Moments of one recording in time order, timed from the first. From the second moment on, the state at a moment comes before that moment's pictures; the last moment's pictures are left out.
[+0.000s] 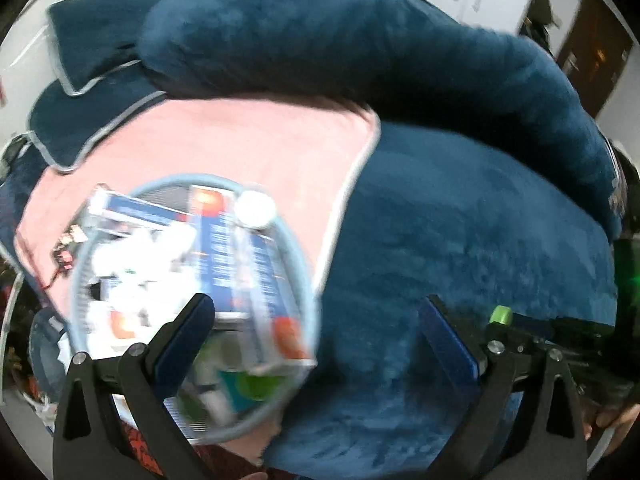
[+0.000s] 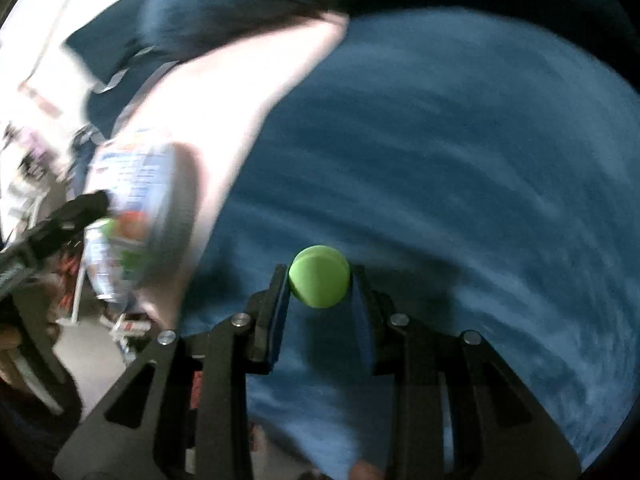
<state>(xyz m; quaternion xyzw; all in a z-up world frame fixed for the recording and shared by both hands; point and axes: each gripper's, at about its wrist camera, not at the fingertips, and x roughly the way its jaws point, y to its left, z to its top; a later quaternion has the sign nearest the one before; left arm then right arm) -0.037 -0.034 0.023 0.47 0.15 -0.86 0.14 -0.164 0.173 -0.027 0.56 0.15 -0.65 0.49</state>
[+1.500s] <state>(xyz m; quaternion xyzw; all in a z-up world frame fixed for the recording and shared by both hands) -0.013 -0.003 0.007 0.47 0.14 -0.87 0.10 -0.173 0.195 -0.019 0.51 0.10 -0.75 0.42</state>
